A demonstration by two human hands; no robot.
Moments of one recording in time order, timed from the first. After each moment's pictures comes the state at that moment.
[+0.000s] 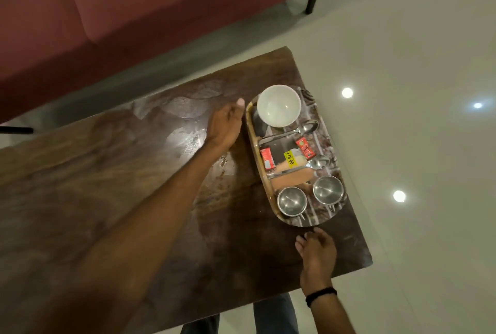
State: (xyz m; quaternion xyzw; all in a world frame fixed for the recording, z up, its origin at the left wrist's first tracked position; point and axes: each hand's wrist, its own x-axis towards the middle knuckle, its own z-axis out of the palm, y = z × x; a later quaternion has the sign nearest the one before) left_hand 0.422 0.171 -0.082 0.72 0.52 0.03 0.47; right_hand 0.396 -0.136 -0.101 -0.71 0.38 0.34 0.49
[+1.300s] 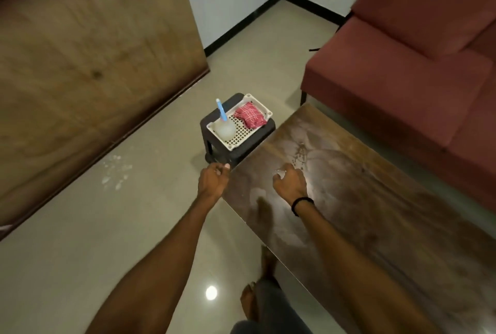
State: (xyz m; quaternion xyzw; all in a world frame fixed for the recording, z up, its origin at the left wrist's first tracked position) left_hand -0.509 0.117 0.119 0.29 0.85 0.29 0.33; right_hand -0.311 0.194 0.120 -0.64 -0.64 0.41 0.05
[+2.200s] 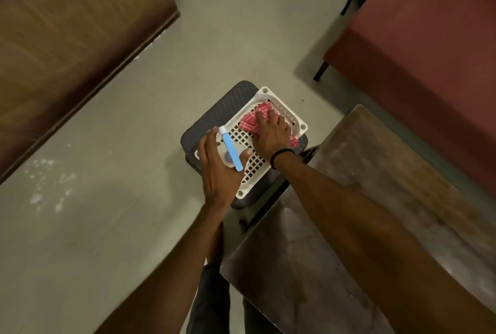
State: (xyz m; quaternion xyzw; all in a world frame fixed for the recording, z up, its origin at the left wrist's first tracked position) left_hand -0.668 0.362 -0.121 0.38 0.81 0.40 0.21; right_hand -0.575 0.498 -0.140 -0.57 -0.78 0.22 -0.12
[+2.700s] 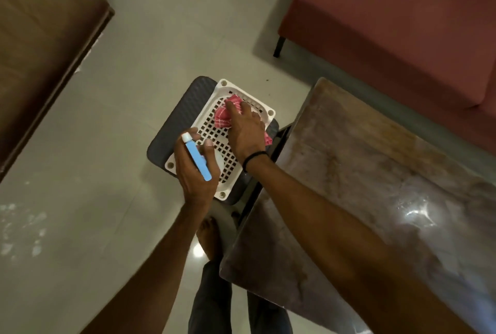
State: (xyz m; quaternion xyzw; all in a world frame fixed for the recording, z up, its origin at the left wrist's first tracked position) left_hand -0.671 0.389 -0.100 0.48 0.71 0.50 0.13; right_hand -0.574 0.482 -0.111 -0.65 -0.72 0.23 0.04
